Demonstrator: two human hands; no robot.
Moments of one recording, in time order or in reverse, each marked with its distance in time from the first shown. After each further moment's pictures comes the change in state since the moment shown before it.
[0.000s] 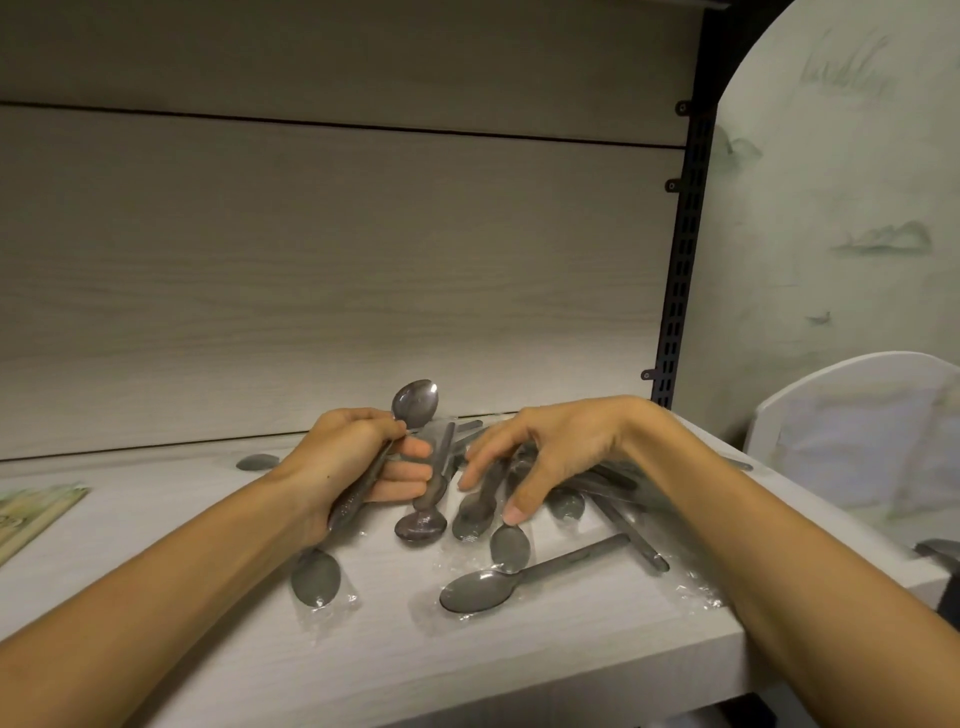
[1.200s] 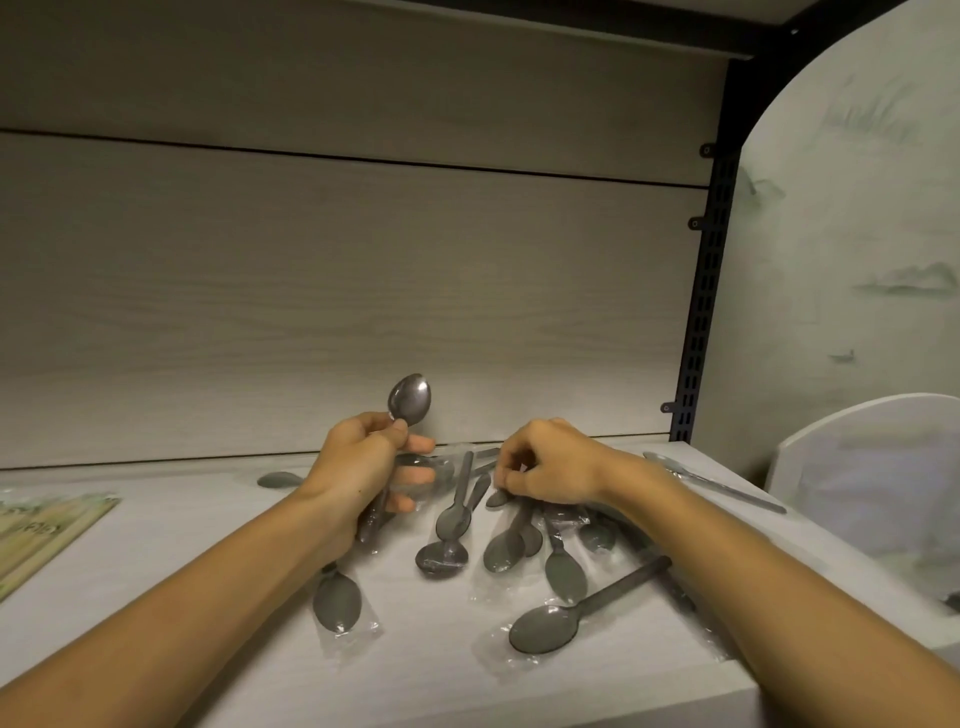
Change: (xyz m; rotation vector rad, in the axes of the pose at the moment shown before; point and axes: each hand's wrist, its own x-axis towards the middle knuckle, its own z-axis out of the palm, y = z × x) left_hand 0.001 0.005 -0.002 -0.032 0.139 0.125; right_hand 0.037 0.019 0.009 -0.220 0.535 -0.030
